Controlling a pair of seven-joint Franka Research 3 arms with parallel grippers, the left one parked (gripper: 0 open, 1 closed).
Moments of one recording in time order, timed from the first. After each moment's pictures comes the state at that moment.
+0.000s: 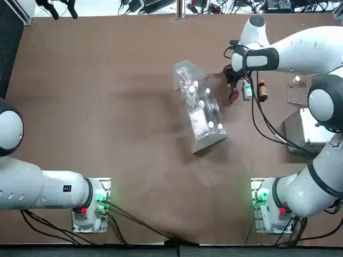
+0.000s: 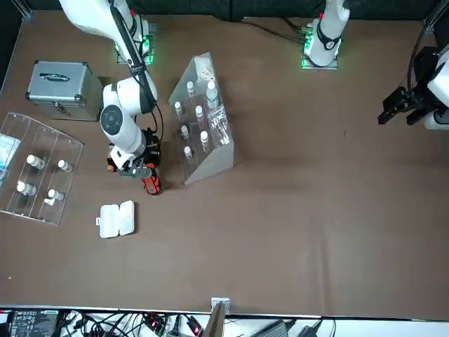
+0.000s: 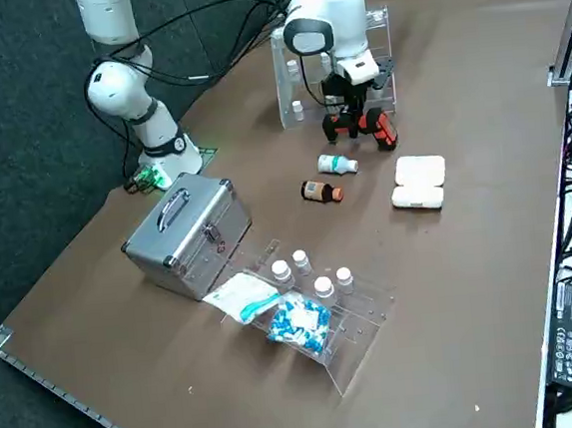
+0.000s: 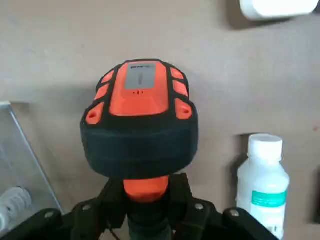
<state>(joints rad) 0.39 0.35 -0.06 -2.15 0.08 2.45 0.28</state>
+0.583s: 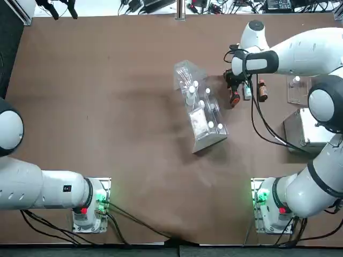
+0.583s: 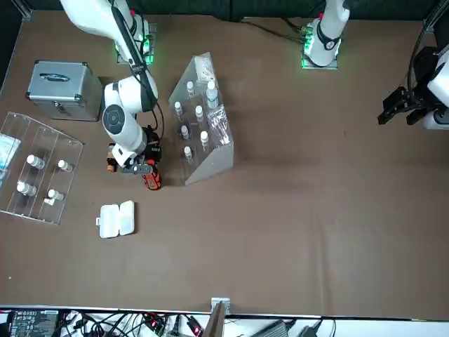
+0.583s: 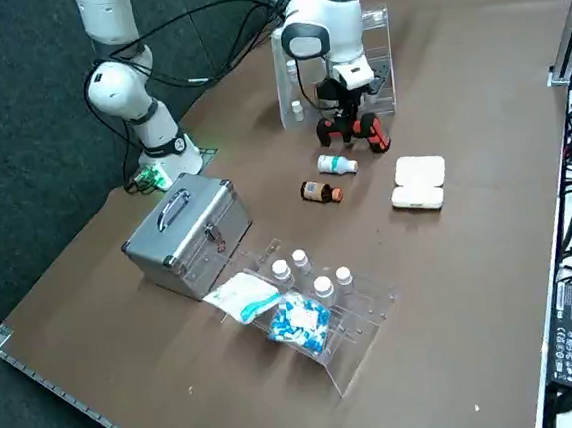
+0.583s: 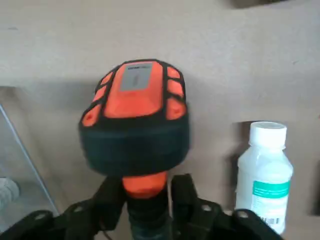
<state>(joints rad) 0.39 0.35 -0.06 -2.17 0.08 2.45 0.28</state>
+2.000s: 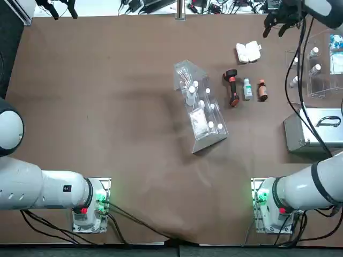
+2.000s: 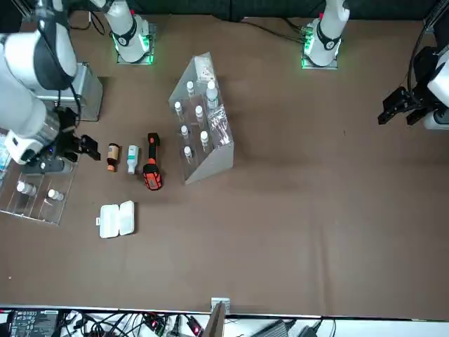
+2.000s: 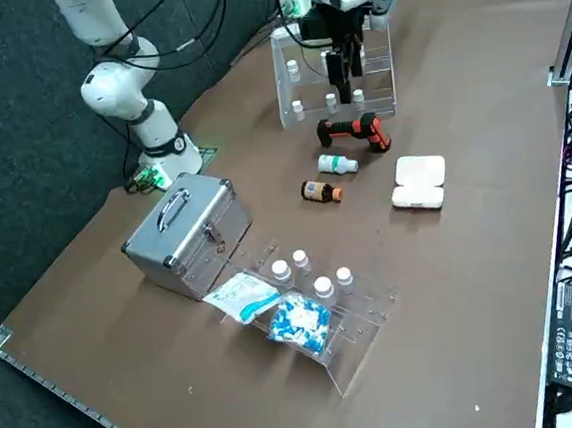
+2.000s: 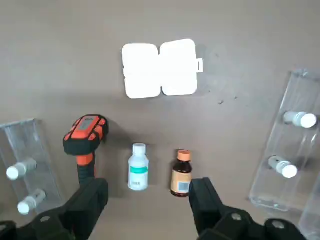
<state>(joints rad) 0.13 0.13 -0.09 -1.81 0.04 1.94 -0.03</state>
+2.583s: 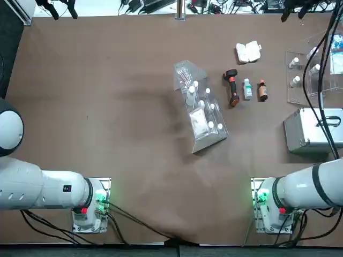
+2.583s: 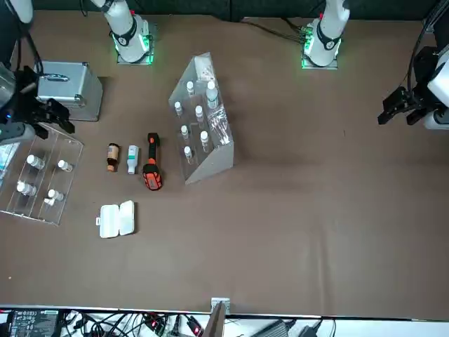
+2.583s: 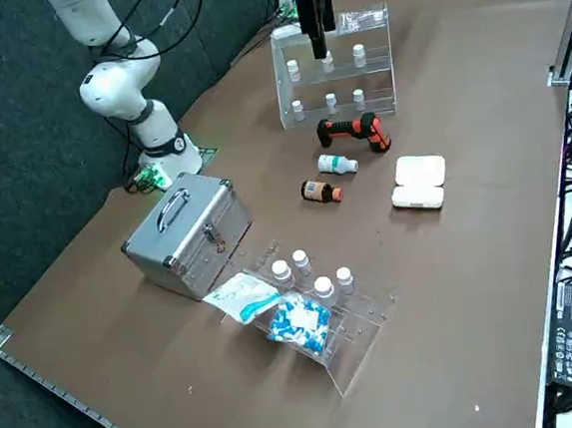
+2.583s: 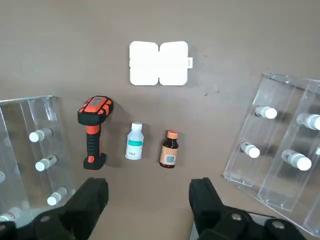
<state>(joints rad) 0.08 0.05 -0.10 -1.62 0.04 1.66 -0.17</state>
